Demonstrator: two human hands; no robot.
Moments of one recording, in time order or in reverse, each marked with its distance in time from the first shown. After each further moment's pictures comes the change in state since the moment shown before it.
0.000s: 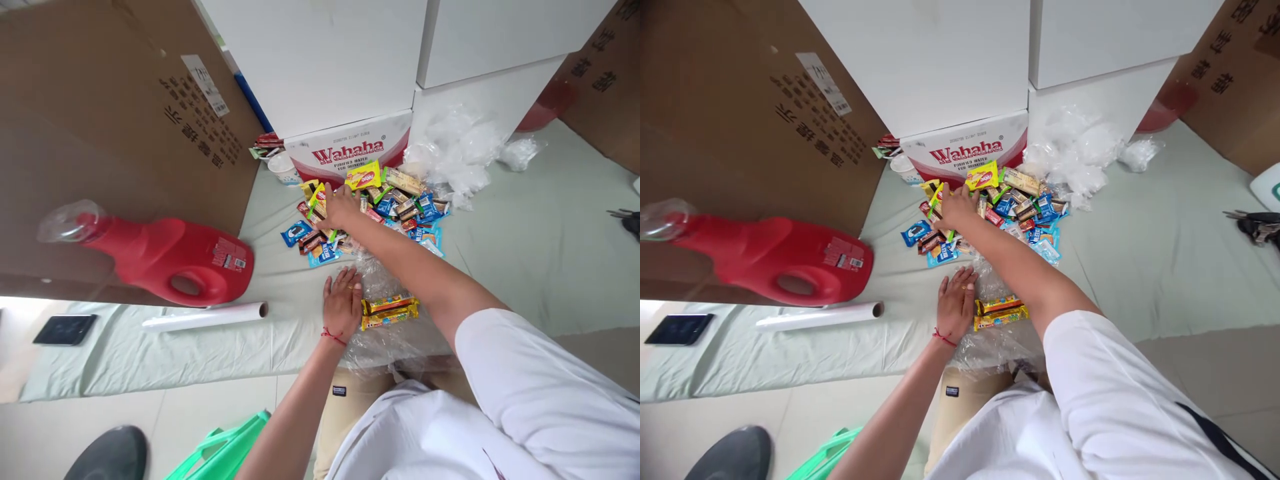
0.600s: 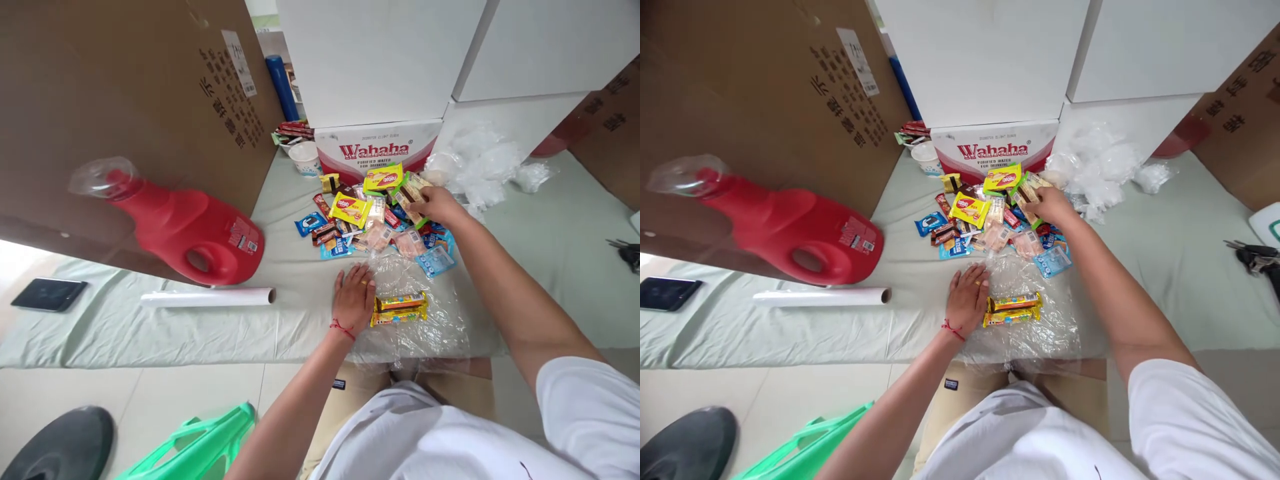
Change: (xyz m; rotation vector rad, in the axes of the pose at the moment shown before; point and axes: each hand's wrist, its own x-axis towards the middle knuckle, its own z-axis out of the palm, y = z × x) left_hand 0.001 0.005 -0.003 -0.039 0.000 0.013; right_hand -0.065 0.148 -0.062 0.154 0.075 0.167
